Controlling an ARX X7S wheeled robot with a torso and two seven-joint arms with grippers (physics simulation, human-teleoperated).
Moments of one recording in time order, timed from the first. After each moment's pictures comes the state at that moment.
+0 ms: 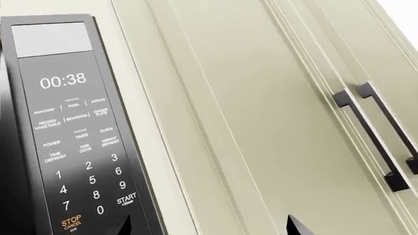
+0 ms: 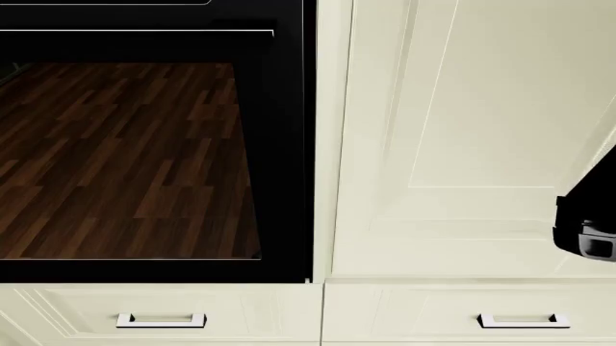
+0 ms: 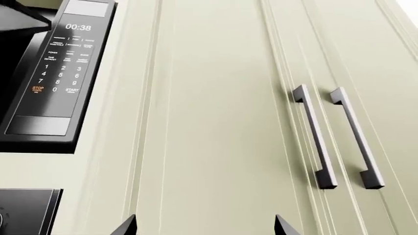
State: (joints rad) left arm -2.18 -0.35 0.64 0.02 -1.34 -0.94 -0.51; right arm 1.44 1.44 -1.63 -1.03 0.52 -0.28 1.49
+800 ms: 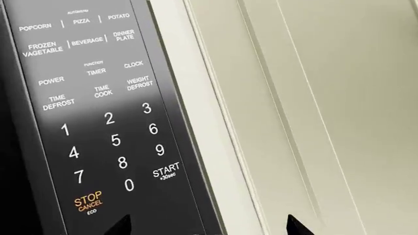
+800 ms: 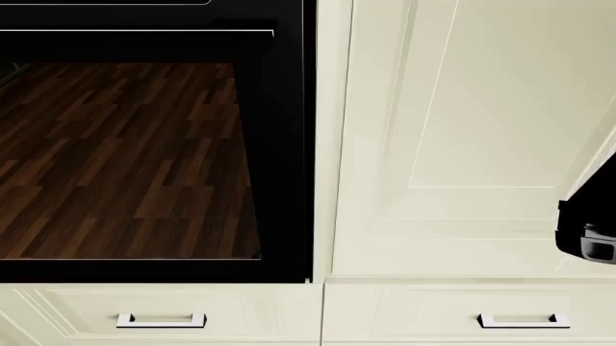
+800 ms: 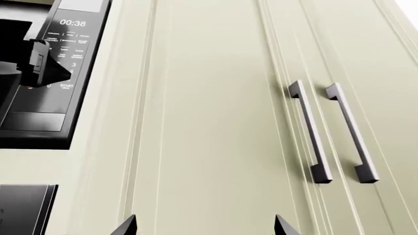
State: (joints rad) left arm -2.32 -0.15 0.84 -0.73 -1.02 -0.80 -0.10; right arm 1.40 1.46 -1.64 -1.01 0.49 -0.32 1.50
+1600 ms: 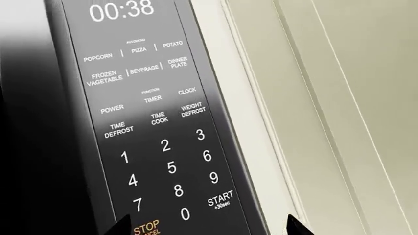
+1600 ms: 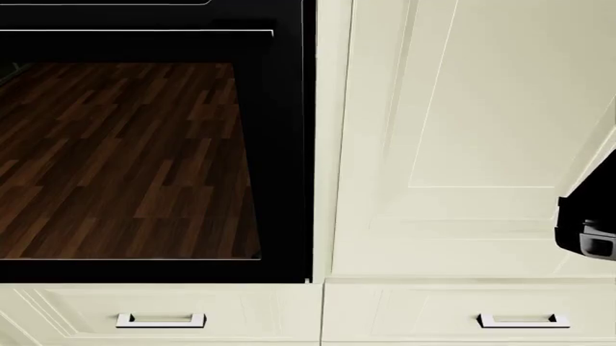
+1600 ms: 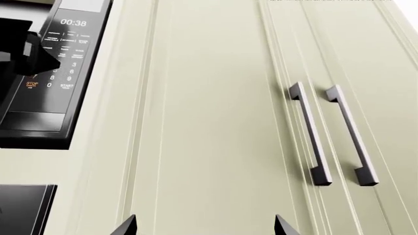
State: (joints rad) left arm -2.35 0.00 0.40 -1.02 -0.32 -0.74 0.22; right arm 1.39 1.46 -1.61 -1.01 0.50 -0.30 1.49
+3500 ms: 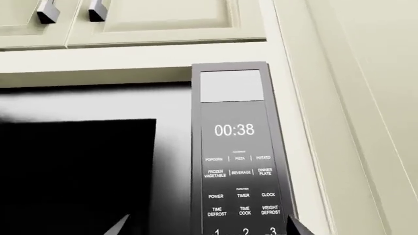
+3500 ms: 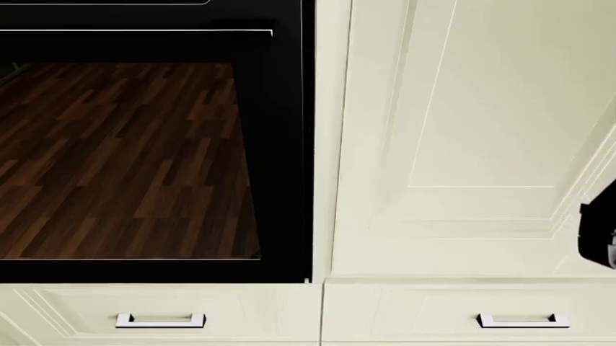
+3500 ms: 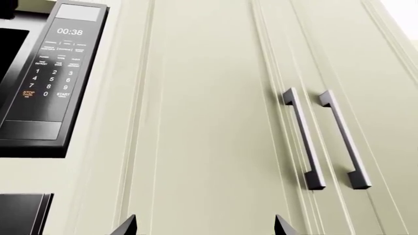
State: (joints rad) left arm -2.27 -0.03 0.31 -0.49 -0.45 -0.90 -0.37; right arm 1.36 1.50 -1.59 -1.03 0.48 -0.33 1.49
